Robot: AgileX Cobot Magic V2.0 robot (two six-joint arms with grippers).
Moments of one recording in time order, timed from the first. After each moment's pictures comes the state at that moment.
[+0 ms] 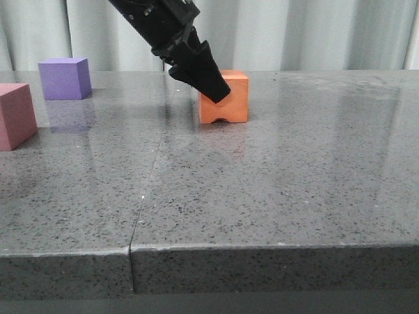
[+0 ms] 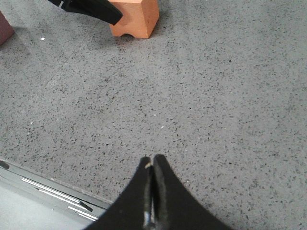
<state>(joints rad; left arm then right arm) -0.40 2.14 -1.95 -0.63 1.04 1.23 0.38 0.48 -0.47 0.18 0.56 0.01</state>
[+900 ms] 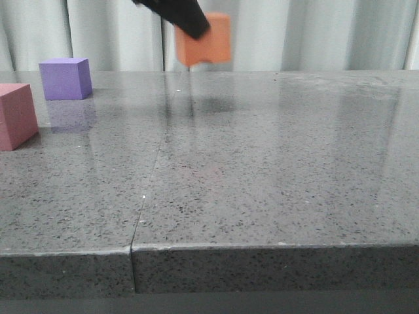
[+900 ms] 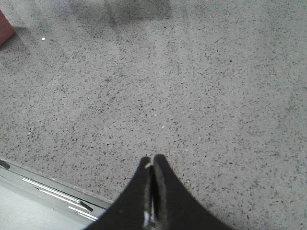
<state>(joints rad) -0.35 1.97 -1.95 -0.52 0.98 0.95 0.38 0.48 -0.47 0.18 0.56 0.01</state>
